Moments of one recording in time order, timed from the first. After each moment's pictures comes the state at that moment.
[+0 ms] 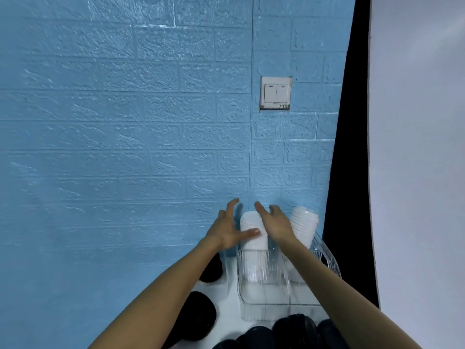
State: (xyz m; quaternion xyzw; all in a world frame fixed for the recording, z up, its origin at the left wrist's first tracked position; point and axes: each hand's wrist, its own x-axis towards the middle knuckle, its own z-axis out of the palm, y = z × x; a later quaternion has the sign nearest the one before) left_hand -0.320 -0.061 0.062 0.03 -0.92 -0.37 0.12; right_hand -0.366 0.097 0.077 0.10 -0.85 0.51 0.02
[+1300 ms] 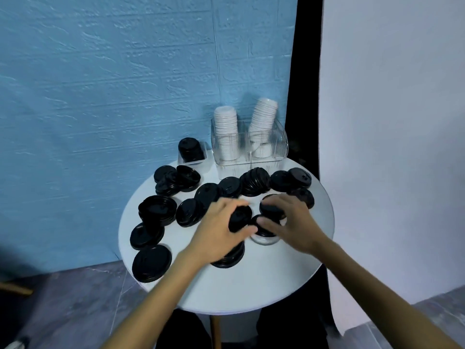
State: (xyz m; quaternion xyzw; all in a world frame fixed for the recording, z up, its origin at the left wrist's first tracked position) left_hand -0.011 0.072 -0.053 -0.08 -0.93 -0.32 0.14; right_hand -0.084 0.291 -0.065 0.30 -0.89 0.33 0.06
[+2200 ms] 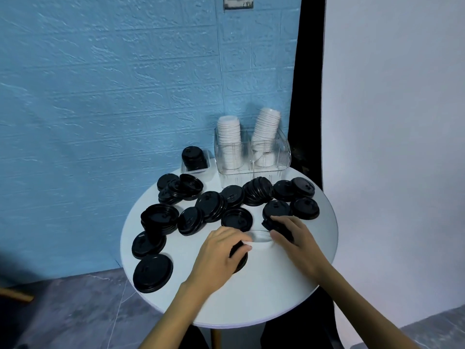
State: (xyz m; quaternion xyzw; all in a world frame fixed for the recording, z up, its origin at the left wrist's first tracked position) left_hand 0.003 0.076 -0.089 -0.13 -0.92 -0.28 0.23; right_hand -0.074 0.295 -0.098 0.21 -0.85 0.48 0.01
